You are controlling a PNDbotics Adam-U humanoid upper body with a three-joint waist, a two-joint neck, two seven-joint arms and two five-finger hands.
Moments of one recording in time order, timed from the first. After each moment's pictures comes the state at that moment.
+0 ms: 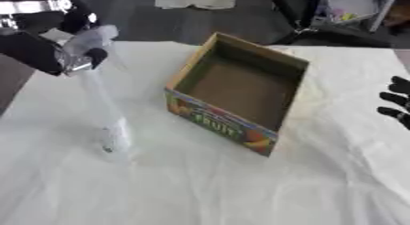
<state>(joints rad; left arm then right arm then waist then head) -1.13 0.74 -0.33 -1.42 -0.02 0.05 -0.74 -0.24 -0.43 -0.29 -1.79 -0.25 -0.01 0.18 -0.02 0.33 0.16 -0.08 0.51</state>
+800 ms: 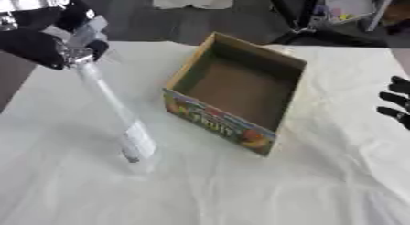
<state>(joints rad) -1.13 0.74 -0.34 -1.42 -0.03 0.06 -0.69 -0.24 -0.43 -0.29 -1.79 -0.26 -0.01 0.19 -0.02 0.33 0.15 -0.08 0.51</state>
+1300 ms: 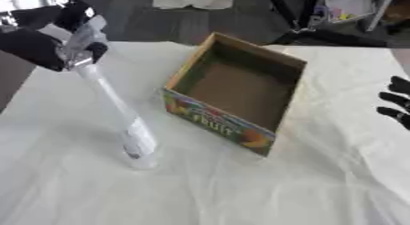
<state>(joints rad) -1.13 0.74 -0.34 -1.42 -0.05 0.05 -0.68 -0.24 -0.43 -0.29 -1.79 -0.26 -0.01 0.19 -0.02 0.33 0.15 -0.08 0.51</state>
